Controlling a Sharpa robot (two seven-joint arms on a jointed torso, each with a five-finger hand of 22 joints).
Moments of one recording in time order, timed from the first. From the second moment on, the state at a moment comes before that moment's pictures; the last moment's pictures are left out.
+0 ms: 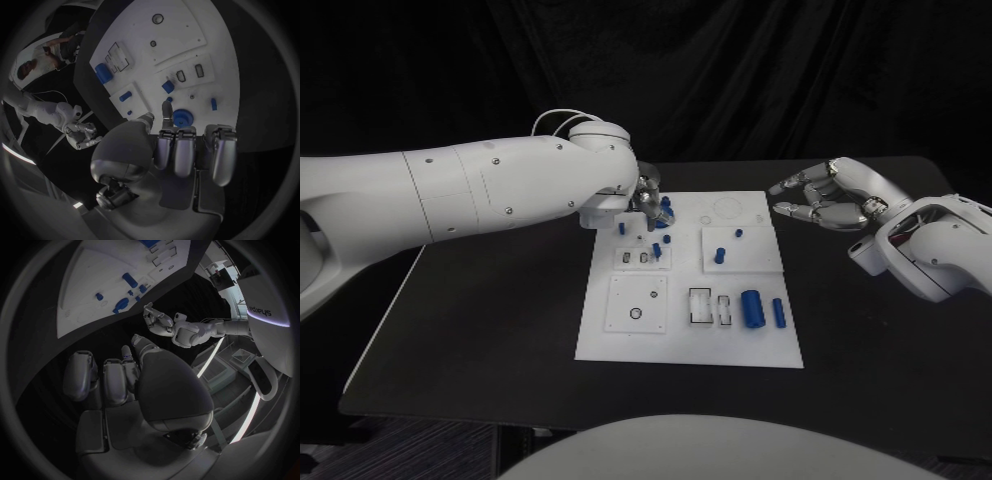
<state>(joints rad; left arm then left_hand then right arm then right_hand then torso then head) 1.46 -0.52 -0.21 1.34 -1.05 0.23 -0.62 1.09 0.10 0.11 0.25 0.15 0.89 0.04 0.59 0.73 1.47 -0.02 1.57 1.31 1.47 -0.07 1.57 1.31 0.01 1.47 0.05 1.54 1.31 1.33 -0.98 -0.25 1.50 -0.96 -0.44 0.34 1.45 -0.03 0.20 0.19 0.26 0.90 0.13 0.11 0.14 1.34 0.04 1.39 1.21 1.47 -0.03 1.33 1.17 0.08 1.40 0.08 1.26 1.31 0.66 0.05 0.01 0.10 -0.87</state>
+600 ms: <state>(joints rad) 1.41 -0.52 -0.21 1.33 -1.06 0.23 -0.64 1.06 0.09 0.11 0.25 0.16 0.96 0.02 0.55 0.75 1.47 -0.04 1.57 1.31 1.47 -0.08 1.57 1.31 0.01 1.46 0.03 1.53 1.31 1.33 -0.99 -0.25 1.50 -1.02 -0.45 0.34 1.44 -0.04 0.19 0.20 0.26 0.90 0.13 0.11 0.14 1.34 0.04 1.40 1.21 1.47 -0.03 1.33 1.17 0.08 1.40 0.08 1.26 1.31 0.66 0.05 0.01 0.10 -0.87</state>
